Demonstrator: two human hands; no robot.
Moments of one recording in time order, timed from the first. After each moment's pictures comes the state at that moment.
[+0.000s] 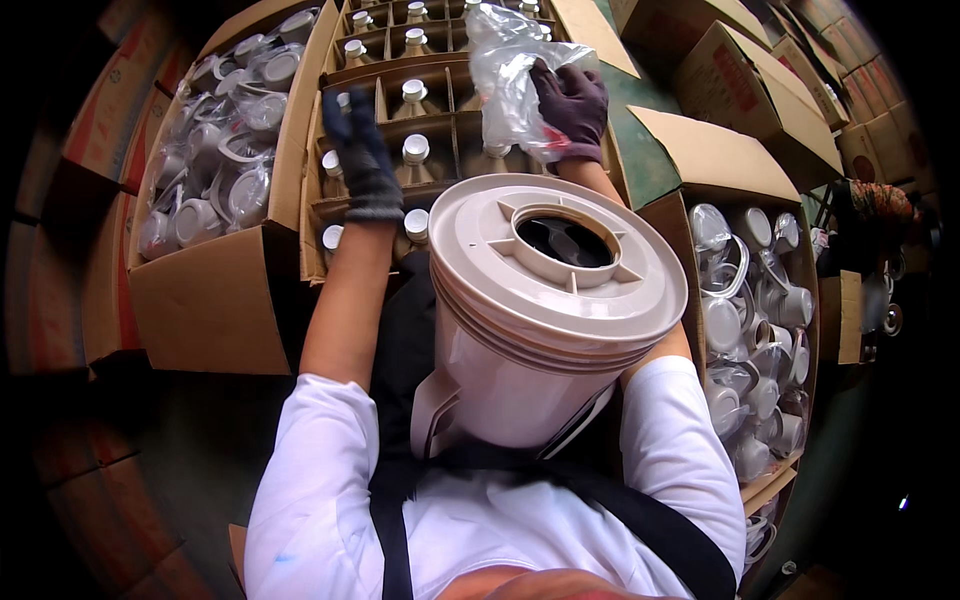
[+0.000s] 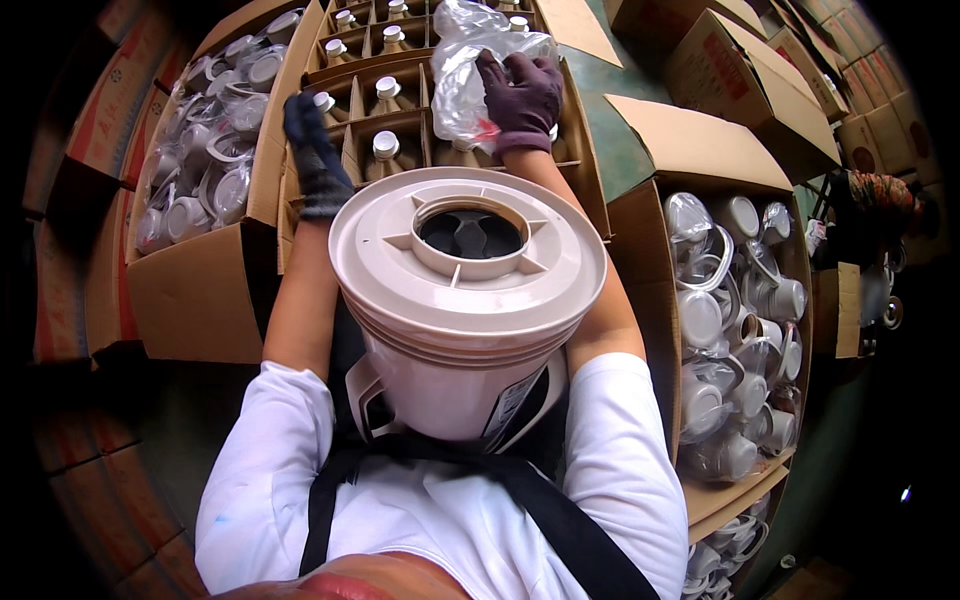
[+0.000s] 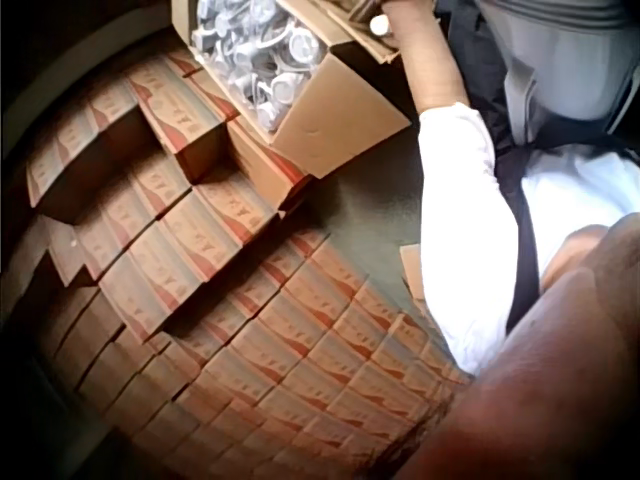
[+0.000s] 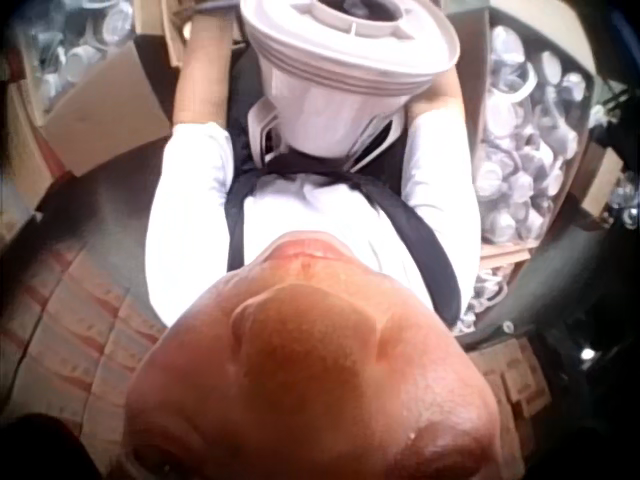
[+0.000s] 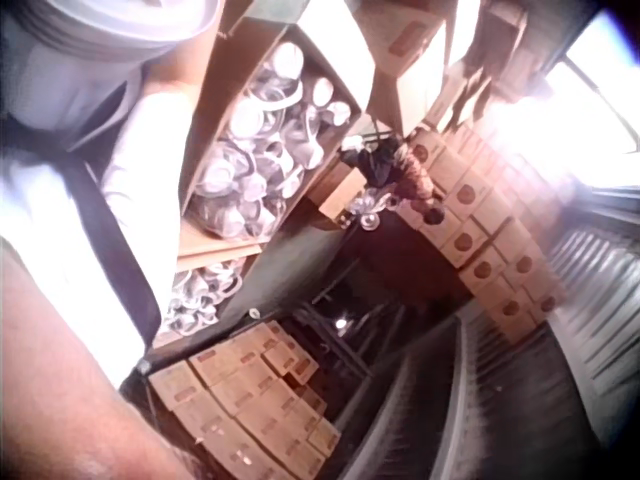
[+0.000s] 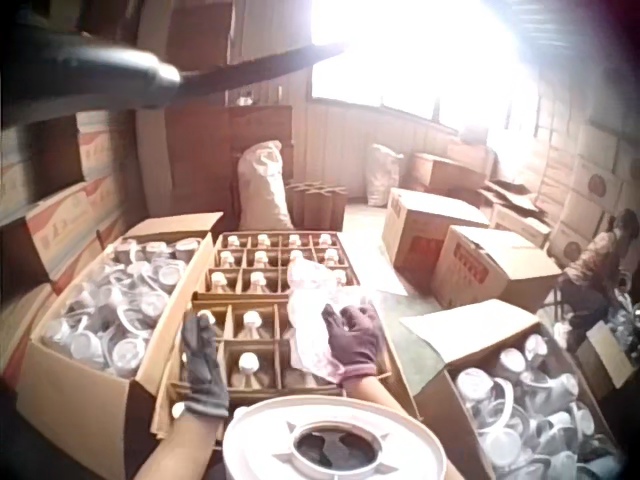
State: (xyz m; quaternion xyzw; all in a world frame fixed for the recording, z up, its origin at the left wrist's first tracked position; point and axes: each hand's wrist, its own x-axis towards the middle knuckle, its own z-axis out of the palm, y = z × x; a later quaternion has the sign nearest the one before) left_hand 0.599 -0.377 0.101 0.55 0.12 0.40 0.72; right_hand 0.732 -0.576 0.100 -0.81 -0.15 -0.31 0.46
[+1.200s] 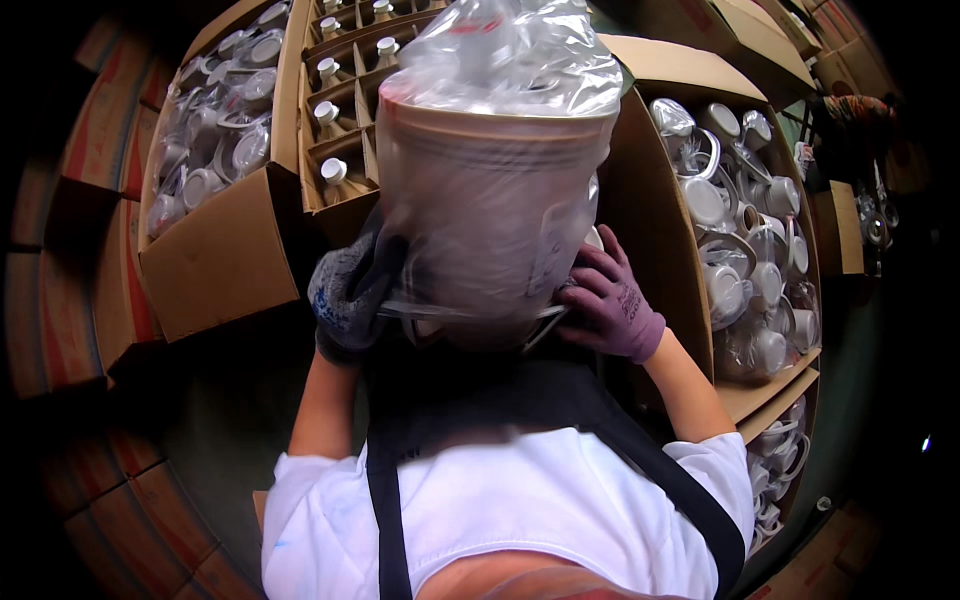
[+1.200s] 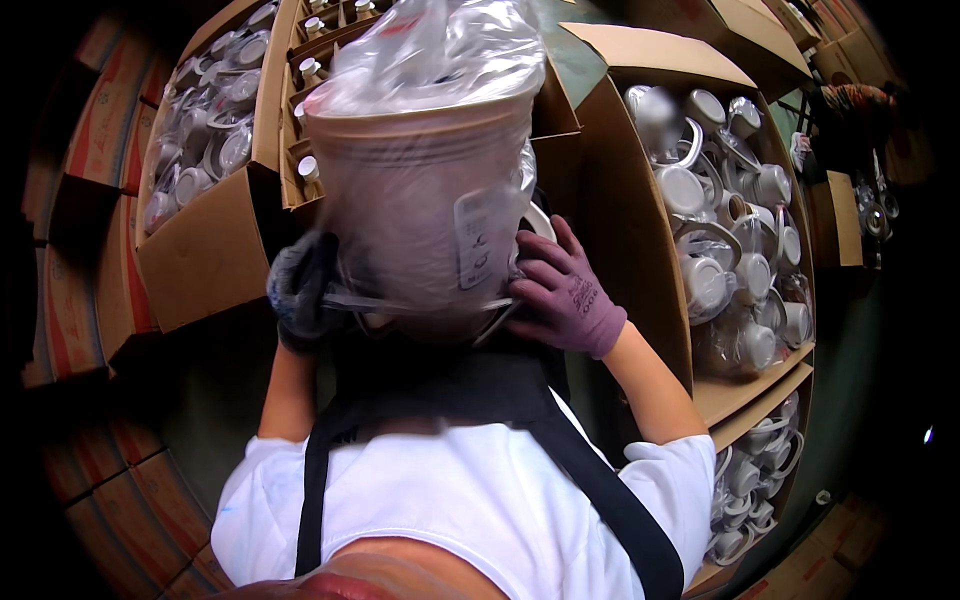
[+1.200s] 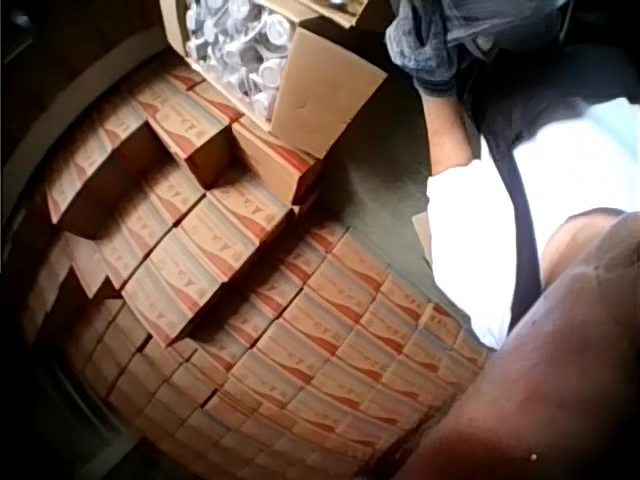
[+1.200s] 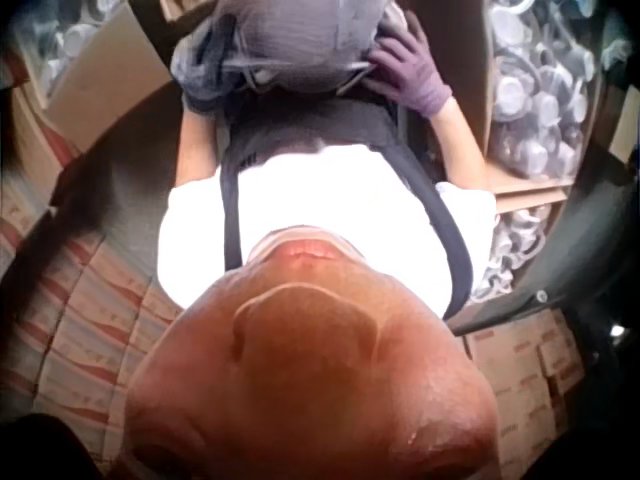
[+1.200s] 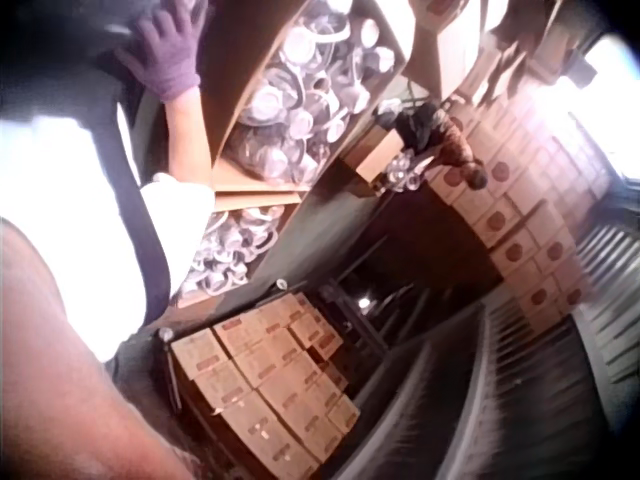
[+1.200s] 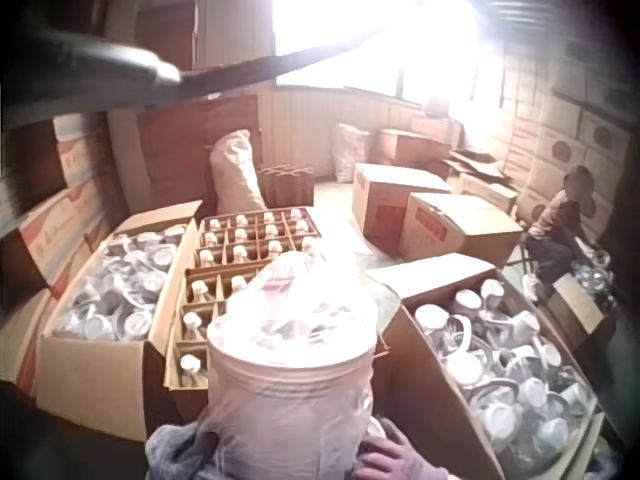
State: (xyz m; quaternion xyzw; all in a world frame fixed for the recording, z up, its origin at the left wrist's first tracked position) left_hand 0.315 -0.442 0.165 0.89 -0.19 0.36 0.18; right_hand 0.395 -0.767 0.152 -0.81 -0.54 -0.05 0.22
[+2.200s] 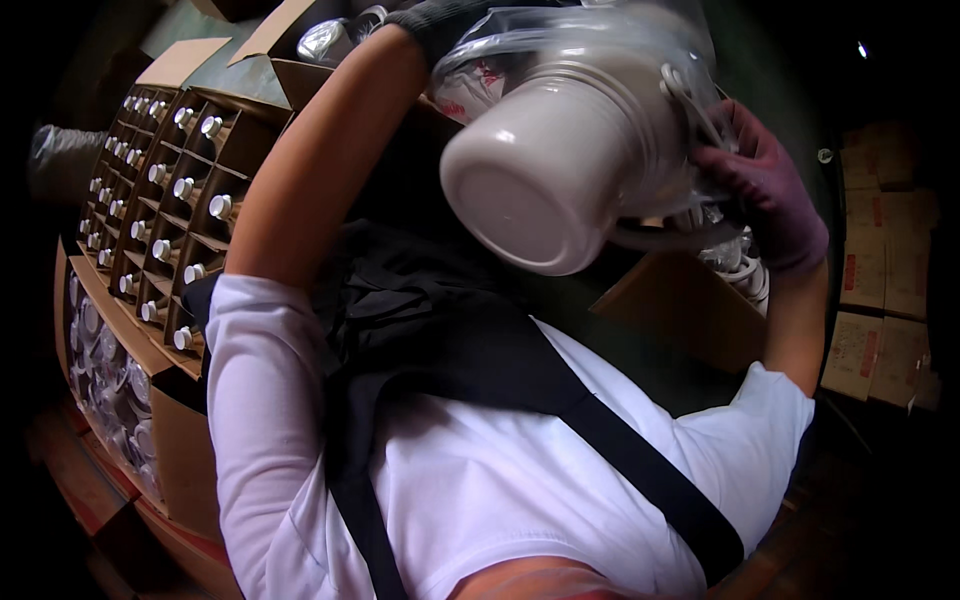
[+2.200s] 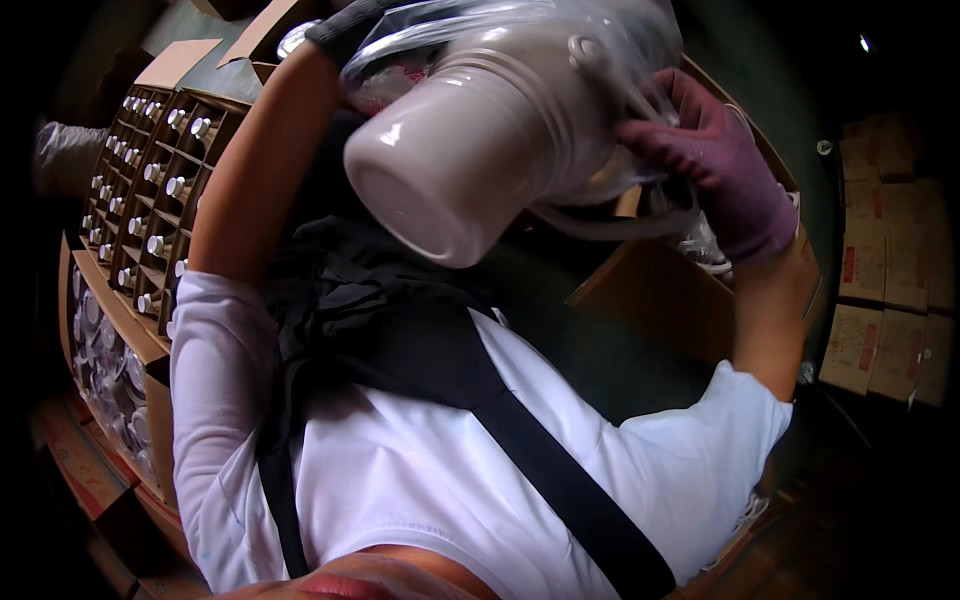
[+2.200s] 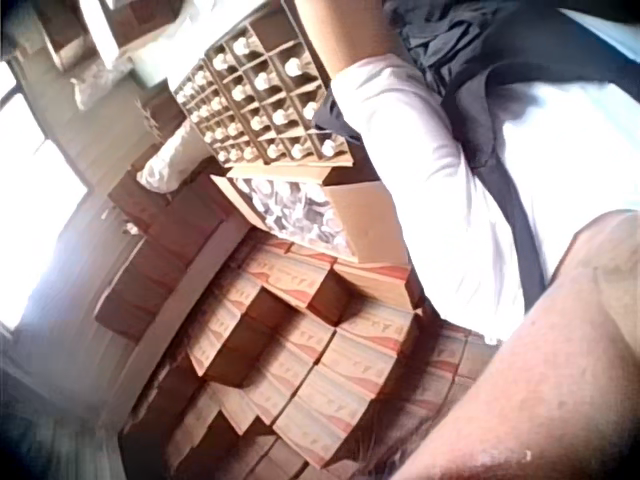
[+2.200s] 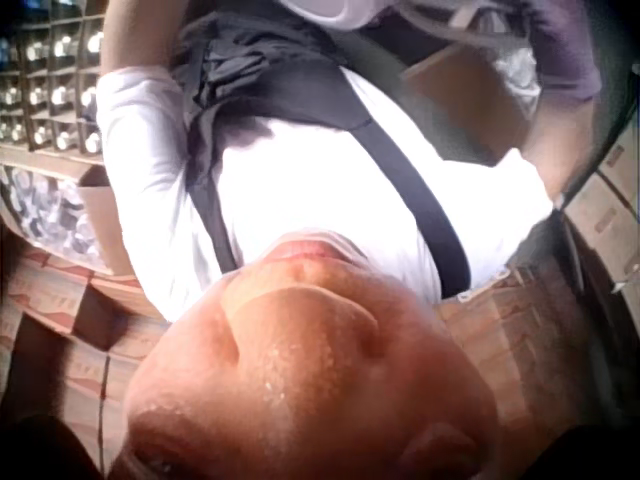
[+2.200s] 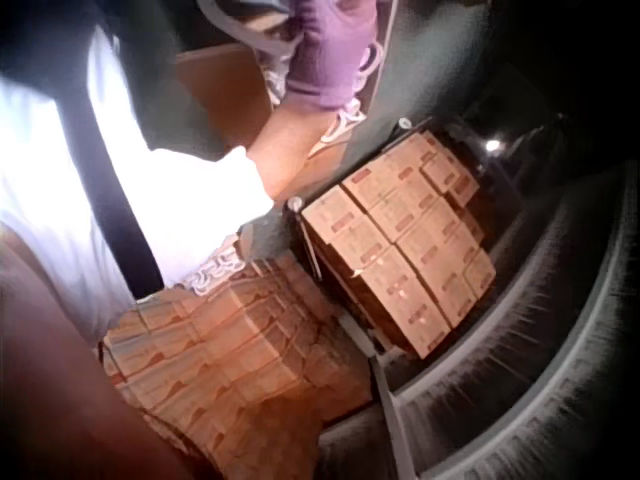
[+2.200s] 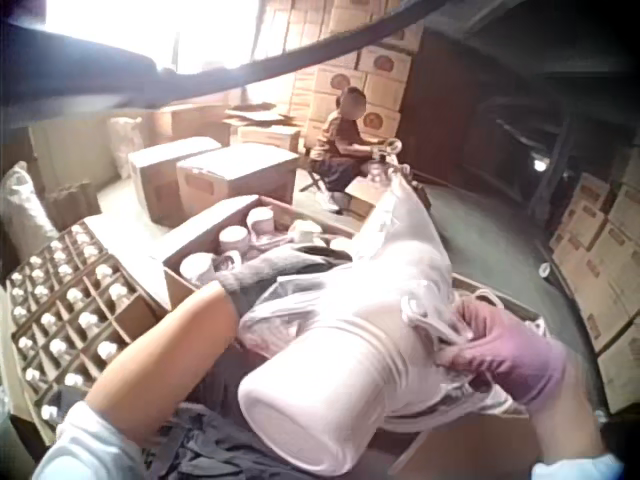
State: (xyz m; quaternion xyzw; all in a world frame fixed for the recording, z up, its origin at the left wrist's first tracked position) left_hand 0.503 -0.896 0.153 0.38 -0.23 -0.51 0.73; right_hand 0.188 -0.982 0.333 -0.81 0.26 -0.04 0.53
